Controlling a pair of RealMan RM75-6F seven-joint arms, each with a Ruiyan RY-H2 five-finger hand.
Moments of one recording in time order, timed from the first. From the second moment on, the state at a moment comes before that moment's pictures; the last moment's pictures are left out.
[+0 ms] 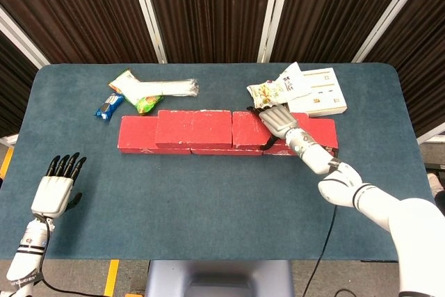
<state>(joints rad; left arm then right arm) -0.30 -1.41 -0.05 -1.19 1.44 1.28 0.15 1.06 -1.52 0.15 -0.91 -1.36 0.47 0.26</state>
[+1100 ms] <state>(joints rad) -0.30 -1.41 -0.05 -1.19 1.44 1.29 0.14 1.05 -1.47 0.16 -0.99 -1.30 0.48 0.21</state>
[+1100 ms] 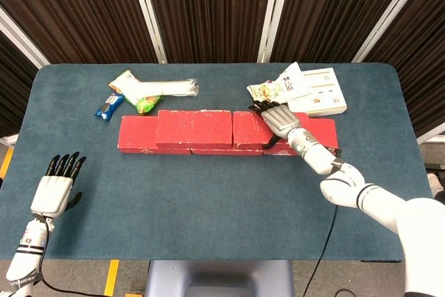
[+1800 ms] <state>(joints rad) -0.24 -1.35 -0.06 -1.33 1.49 1.47 0.20 0.35 -1.22 -0.04 -1.59 -1.38 1.46 -0.10</state>
